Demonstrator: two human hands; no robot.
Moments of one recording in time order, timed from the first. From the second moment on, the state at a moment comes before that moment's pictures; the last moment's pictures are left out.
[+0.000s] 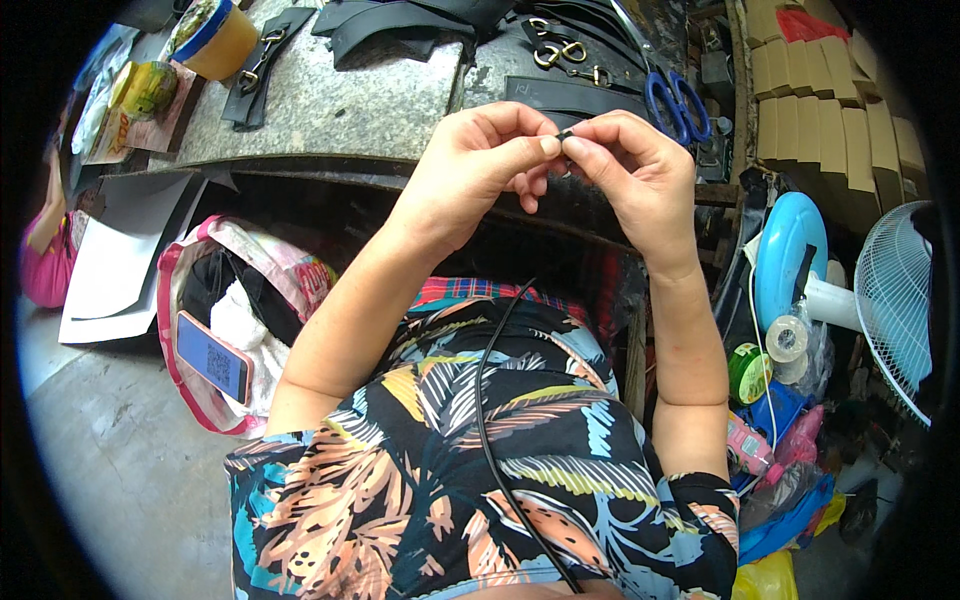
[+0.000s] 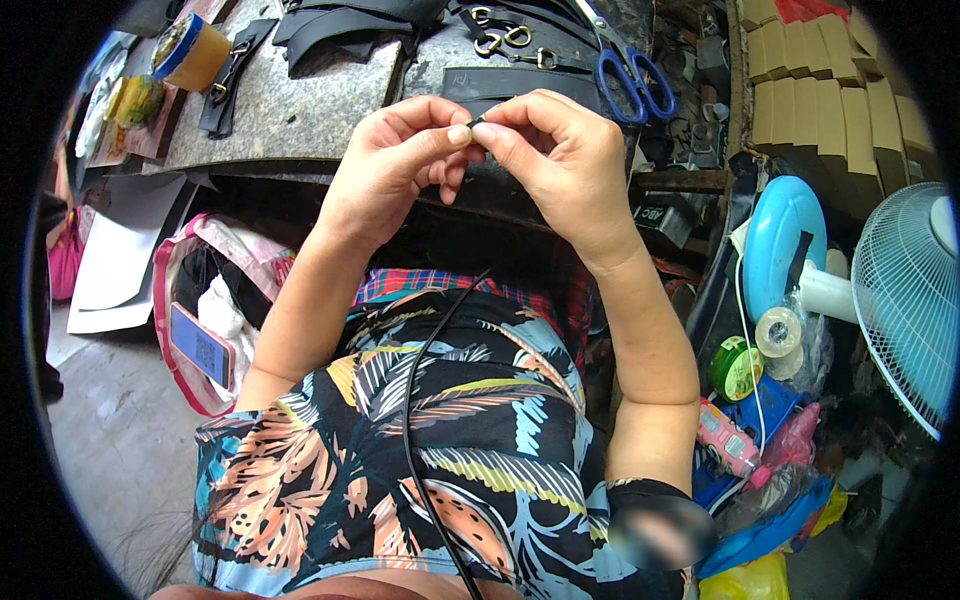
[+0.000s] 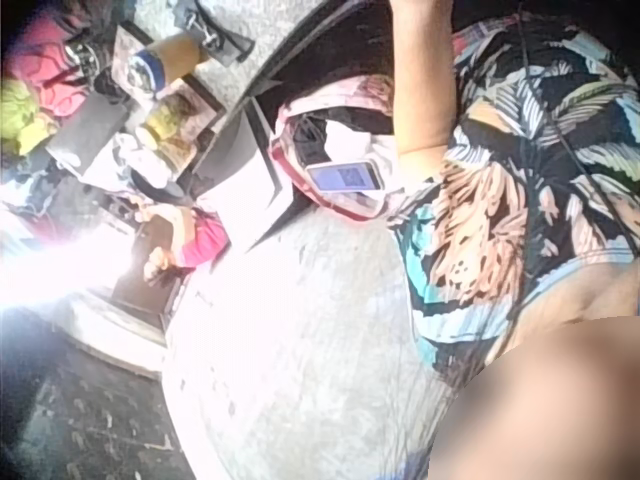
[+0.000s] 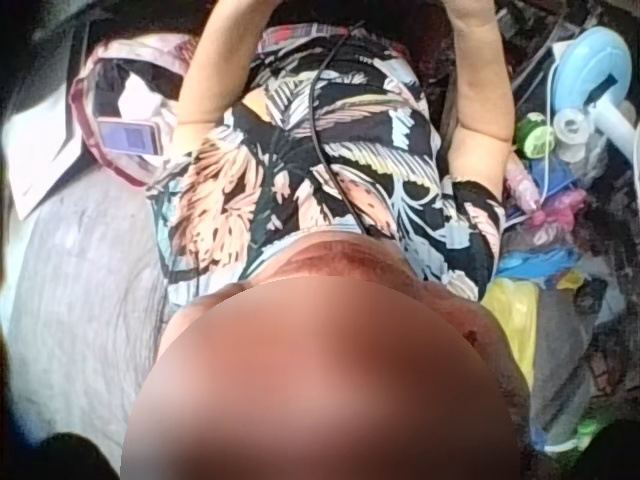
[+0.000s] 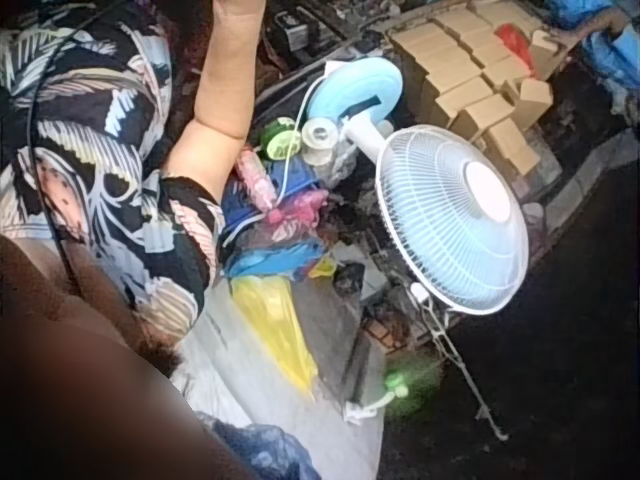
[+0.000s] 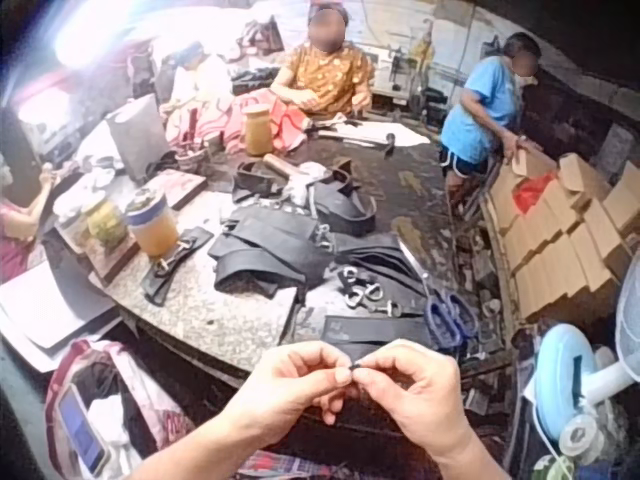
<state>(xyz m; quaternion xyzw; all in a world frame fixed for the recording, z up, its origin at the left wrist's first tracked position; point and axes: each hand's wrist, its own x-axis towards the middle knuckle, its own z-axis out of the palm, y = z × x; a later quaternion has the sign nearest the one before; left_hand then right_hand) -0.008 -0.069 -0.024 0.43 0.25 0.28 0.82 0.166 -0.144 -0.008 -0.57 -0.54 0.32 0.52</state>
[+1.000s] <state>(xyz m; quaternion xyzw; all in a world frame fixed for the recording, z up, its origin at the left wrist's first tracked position) -0.008 -0.072 -0.041 0.29 0.16 0.40 0.86 0.242 -0.204 0.017 -0.60 -0.45 0.48 0.45</state>
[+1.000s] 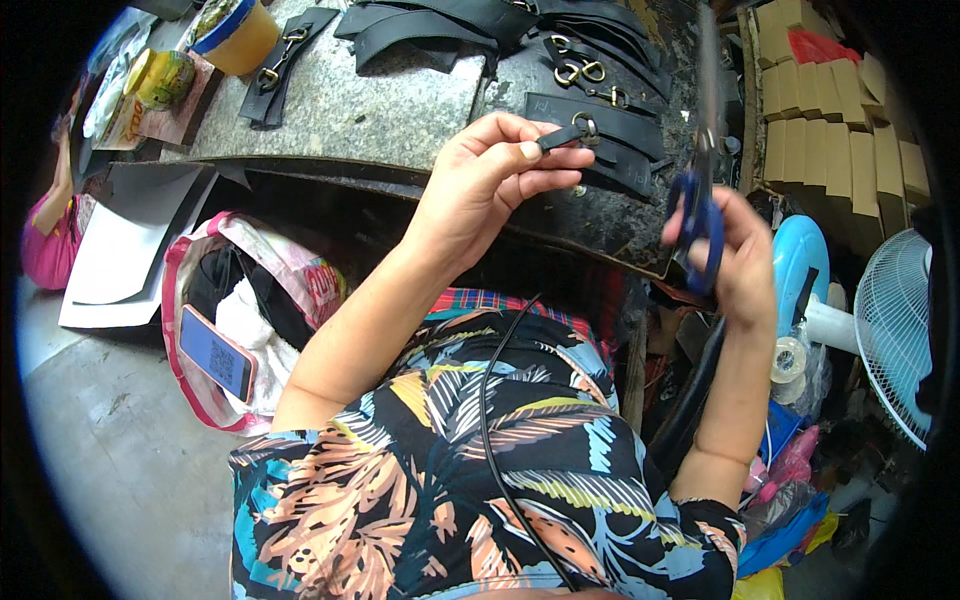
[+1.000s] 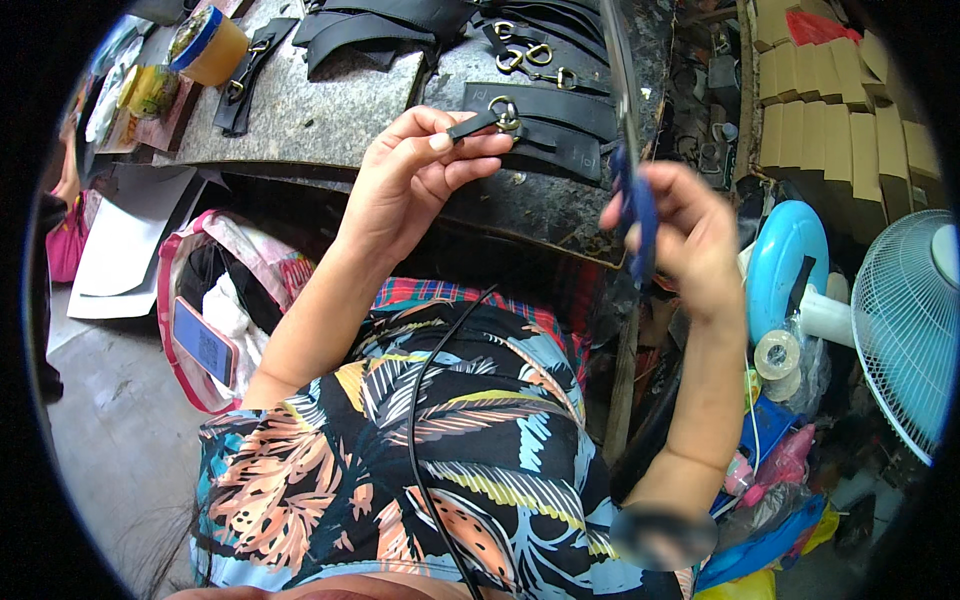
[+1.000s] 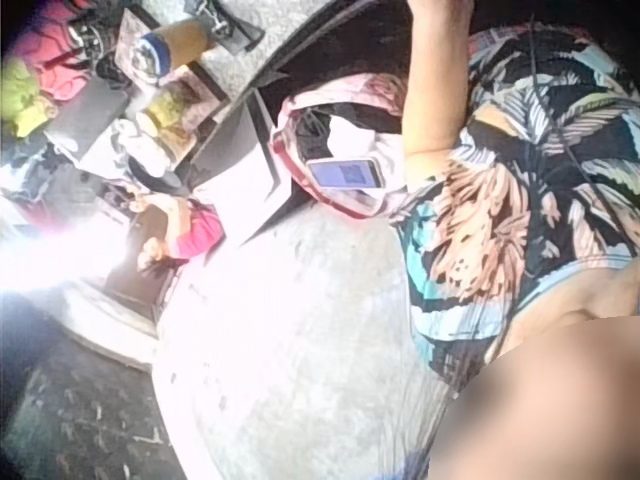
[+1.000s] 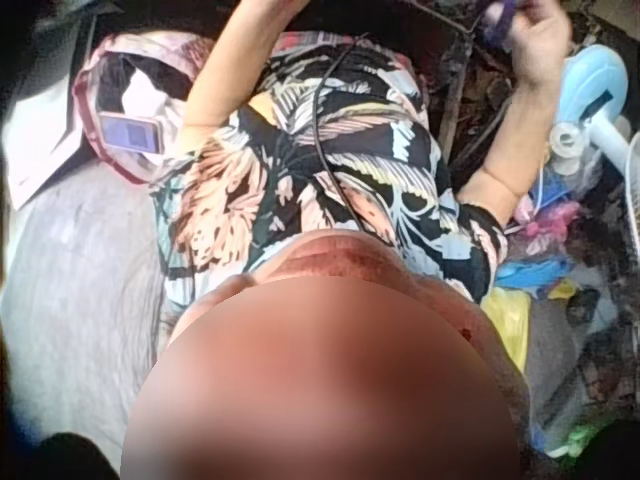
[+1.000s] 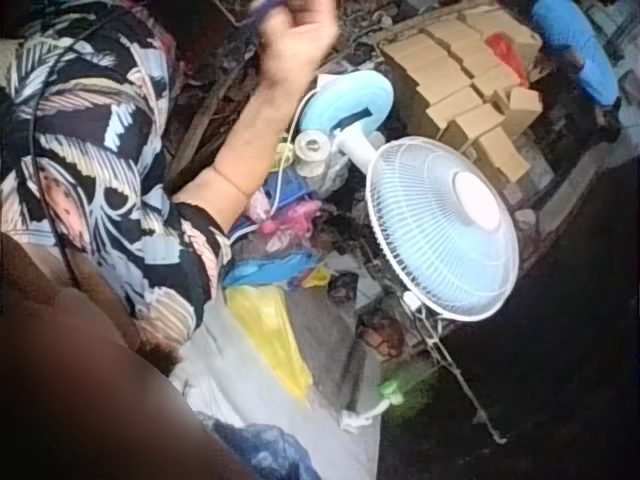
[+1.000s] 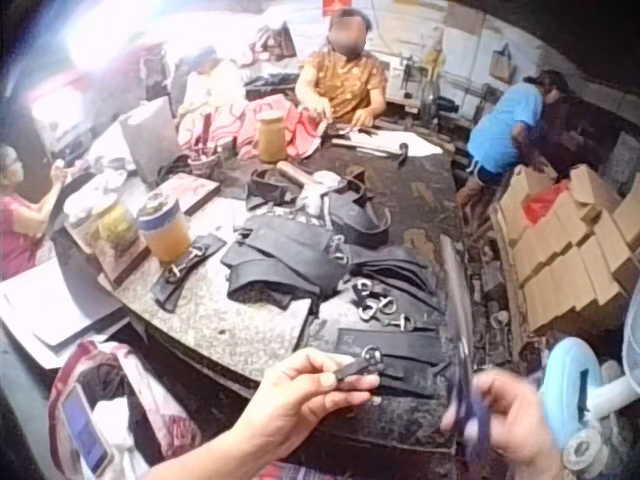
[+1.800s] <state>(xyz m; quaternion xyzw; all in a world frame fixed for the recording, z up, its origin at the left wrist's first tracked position) -0.006 -0.071 -0.045 0.36 0.16 0.40 0.83 0.180 -0.247 0.008 -0.49 -0.33 0.70 0.40</state>
